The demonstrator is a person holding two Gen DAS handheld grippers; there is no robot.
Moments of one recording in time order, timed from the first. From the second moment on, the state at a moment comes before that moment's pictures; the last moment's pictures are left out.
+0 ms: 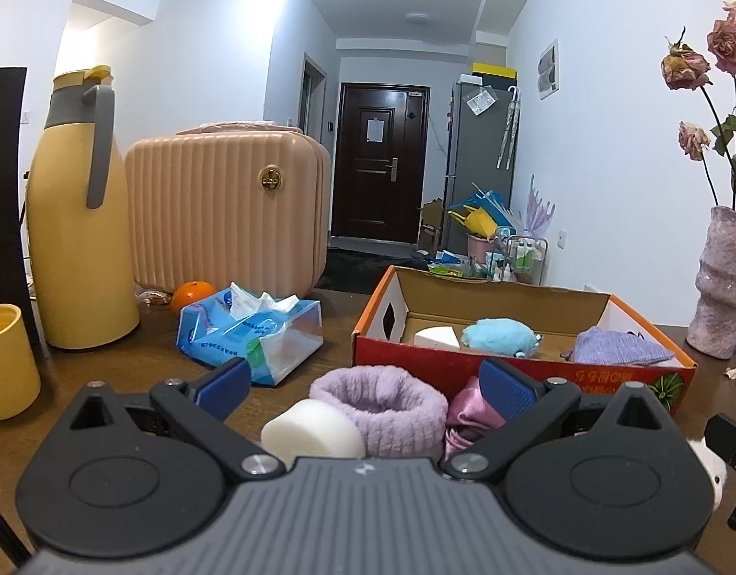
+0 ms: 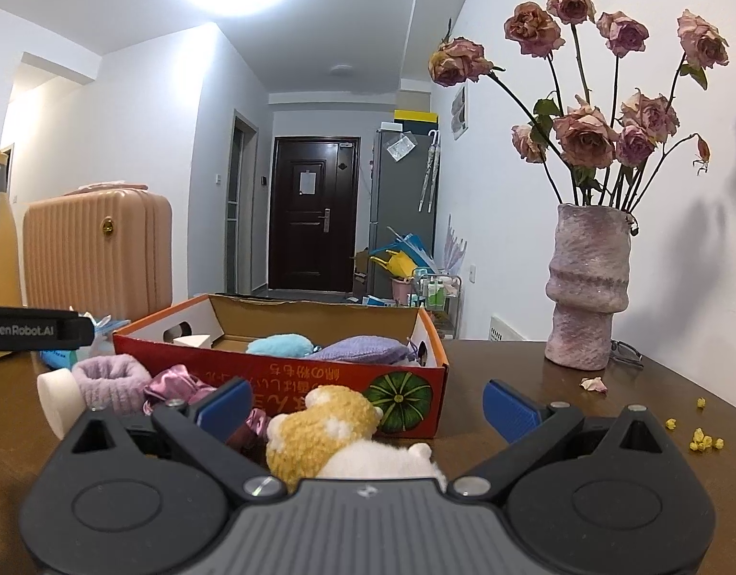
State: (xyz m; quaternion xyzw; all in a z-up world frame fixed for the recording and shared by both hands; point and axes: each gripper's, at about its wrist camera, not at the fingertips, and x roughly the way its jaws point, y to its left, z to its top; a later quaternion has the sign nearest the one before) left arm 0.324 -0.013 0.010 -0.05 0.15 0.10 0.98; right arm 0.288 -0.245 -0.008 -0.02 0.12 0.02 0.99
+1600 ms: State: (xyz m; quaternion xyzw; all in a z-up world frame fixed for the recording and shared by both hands) left arm 0.297 0.032 -0.015 -0.02 0.22 0.06 0.97; right arm 0.260 -0.253 -0.014 -0.03 0.16 0.02 0.99
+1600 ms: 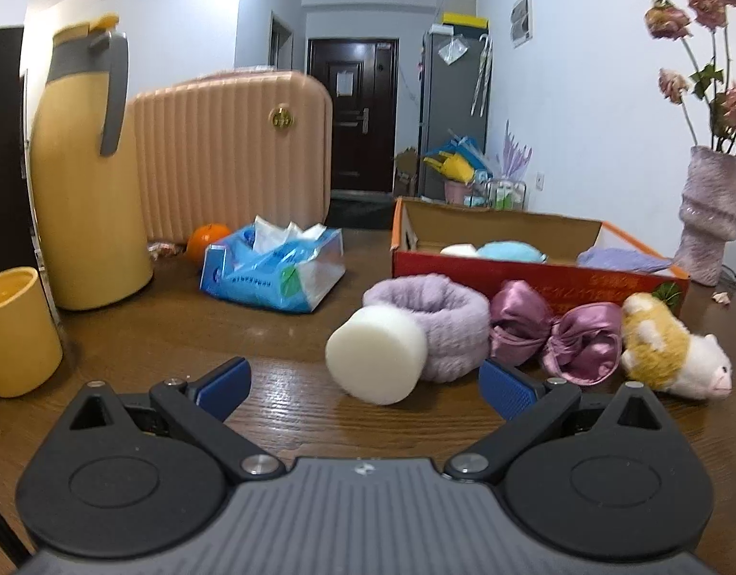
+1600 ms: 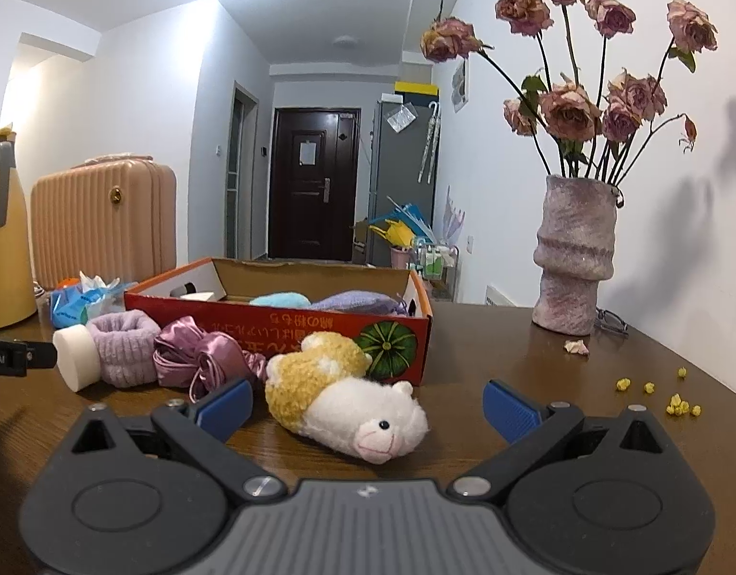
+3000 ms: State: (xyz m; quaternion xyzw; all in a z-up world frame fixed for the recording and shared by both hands) left arm 0.339 0.047 -0.020 0.01 0.22 0.02 0.98; right arm 0.271 -0.253 -0.022 -0.03 0.18 0.00 0.98
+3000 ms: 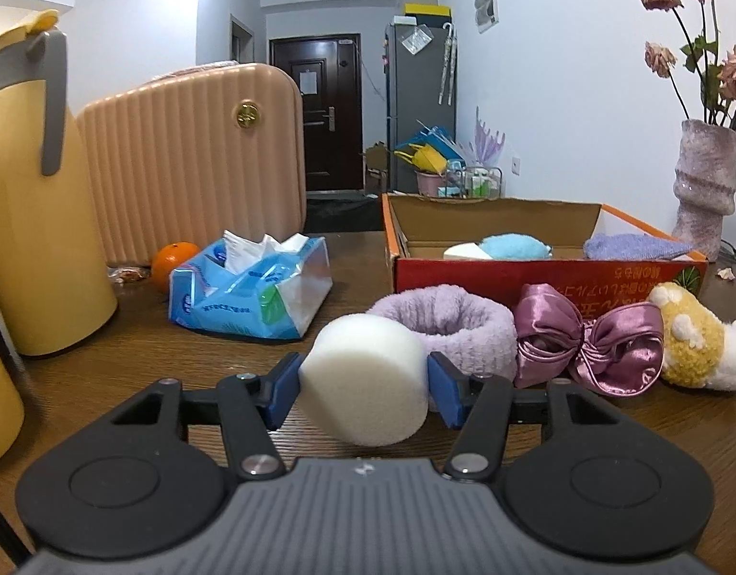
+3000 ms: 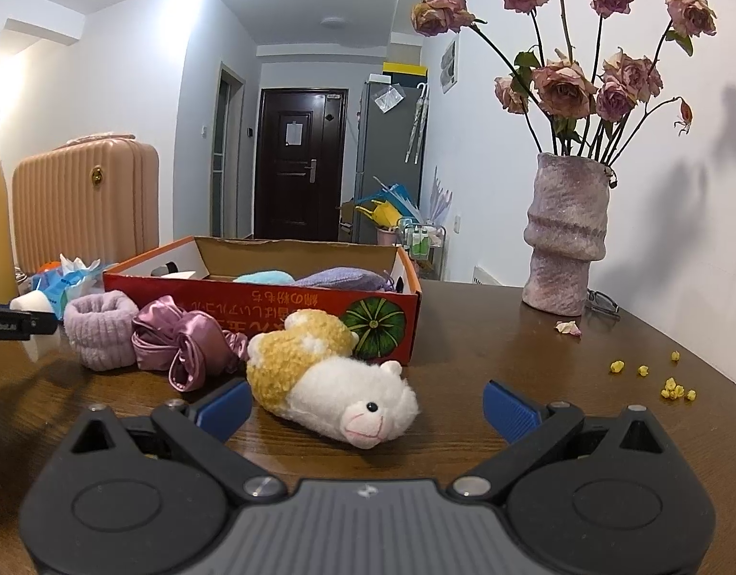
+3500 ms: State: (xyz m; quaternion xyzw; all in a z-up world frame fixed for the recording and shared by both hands) left arm 0.322 0.069 -0.008 -0.02 0.19 0.05 0.98; right arm 0.274 -0.200 -0.016 -0.04 0.15 0.04 0.99
